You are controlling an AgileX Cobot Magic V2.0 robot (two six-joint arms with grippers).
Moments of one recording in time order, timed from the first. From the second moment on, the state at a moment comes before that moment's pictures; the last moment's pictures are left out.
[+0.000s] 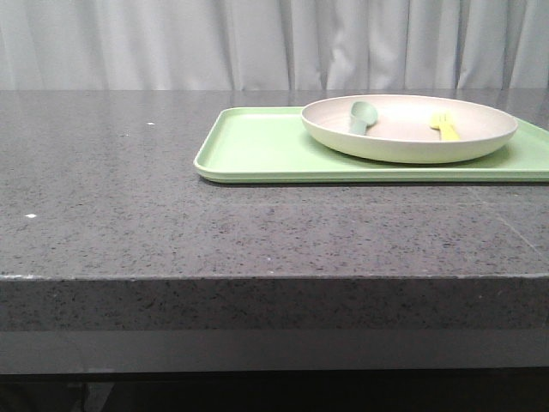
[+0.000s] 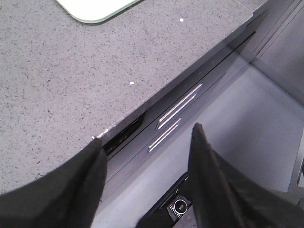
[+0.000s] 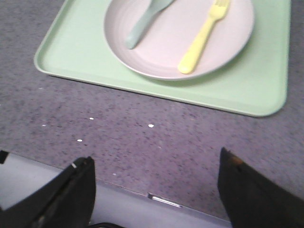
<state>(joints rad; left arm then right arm) -0.37 0.66 -0.81 -0.45 1.06 0.46 -0.01 0.81 -0.94 0.43 0.98 -0.27</state>
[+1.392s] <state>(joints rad) -0.37 0.65 -0.80 -0.45 1.06 0.46 0.18 1.96 -1.91 0.05 1.24 0.30</state>
